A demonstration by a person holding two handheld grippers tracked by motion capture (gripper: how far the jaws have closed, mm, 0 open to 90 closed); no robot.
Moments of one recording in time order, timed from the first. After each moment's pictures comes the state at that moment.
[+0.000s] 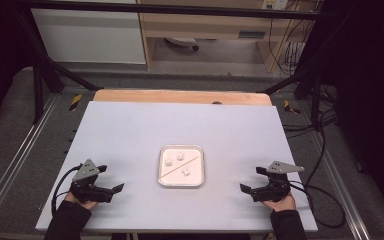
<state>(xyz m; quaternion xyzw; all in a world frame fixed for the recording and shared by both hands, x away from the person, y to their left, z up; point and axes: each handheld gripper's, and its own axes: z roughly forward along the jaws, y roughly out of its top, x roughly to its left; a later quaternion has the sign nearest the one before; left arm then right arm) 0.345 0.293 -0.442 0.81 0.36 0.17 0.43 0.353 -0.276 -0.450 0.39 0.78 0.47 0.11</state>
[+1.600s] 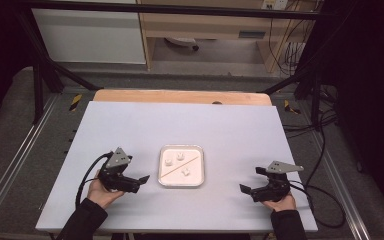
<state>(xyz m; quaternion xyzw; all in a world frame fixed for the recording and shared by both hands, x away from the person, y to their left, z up) 0.366 0.208 -0.405 0.84 0.32 0.17 0.40 0.353 -0.275 -0.450 0.38 0.79 0.47 0.11</state>
